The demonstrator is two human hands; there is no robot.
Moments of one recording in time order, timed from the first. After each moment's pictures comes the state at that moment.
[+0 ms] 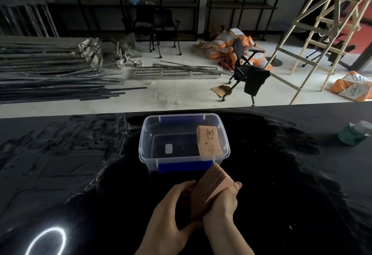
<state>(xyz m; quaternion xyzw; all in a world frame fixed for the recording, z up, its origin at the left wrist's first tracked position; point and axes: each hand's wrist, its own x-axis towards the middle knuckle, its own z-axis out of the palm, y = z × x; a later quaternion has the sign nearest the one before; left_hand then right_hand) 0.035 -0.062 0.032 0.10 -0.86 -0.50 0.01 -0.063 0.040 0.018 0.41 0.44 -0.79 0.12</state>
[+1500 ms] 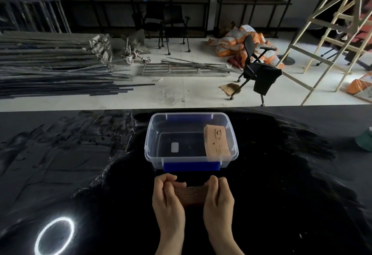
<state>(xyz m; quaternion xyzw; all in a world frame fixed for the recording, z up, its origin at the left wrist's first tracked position) 0.001 -0.041 0.002 0.40 -0.65 -0.59 0.27 -0.045 0.042 -0.014 0.01 0.79 -0.61 -0.02</state>
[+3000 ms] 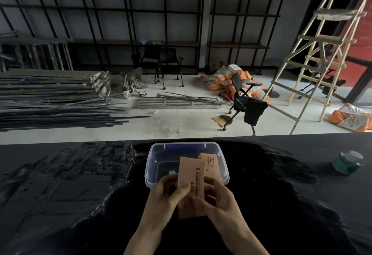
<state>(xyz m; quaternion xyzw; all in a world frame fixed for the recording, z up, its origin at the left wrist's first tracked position) -0.009 -0.089 0.082 0.22 -0.66 -0.71 0.08 -0.067 0.069 0.071 -0.15 0.67 -0.70 0.20</state>
